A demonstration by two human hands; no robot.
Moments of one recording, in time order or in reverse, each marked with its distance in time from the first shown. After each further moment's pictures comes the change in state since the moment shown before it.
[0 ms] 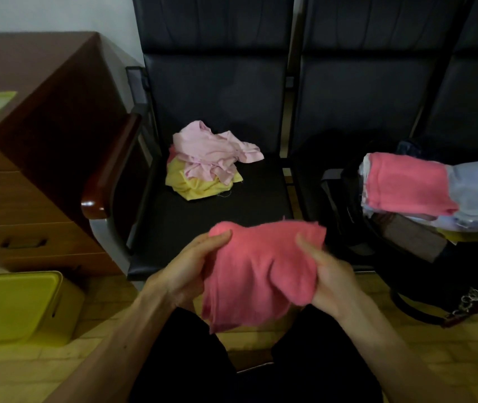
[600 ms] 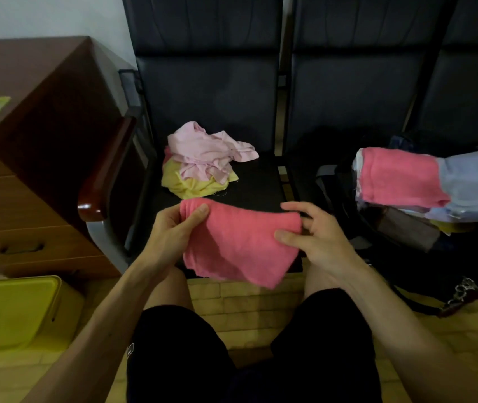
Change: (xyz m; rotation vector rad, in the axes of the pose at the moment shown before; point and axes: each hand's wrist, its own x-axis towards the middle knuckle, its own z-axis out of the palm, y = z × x) left_hand 0.003 0.026 -0.013 0.333 0.362 0.386; right_hand 0.001 -0.027 0.009 -0.750 0.018 -0.404
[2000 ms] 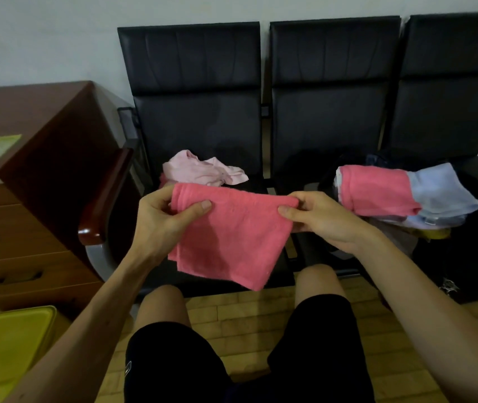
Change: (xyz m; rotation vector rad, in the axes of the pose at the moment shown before) left_hand -0.013 0.053 0.005 0.182 0.028 0.515; right_hand 0.008 -0.044 -0.040 -0.174 -0.176 -0.135
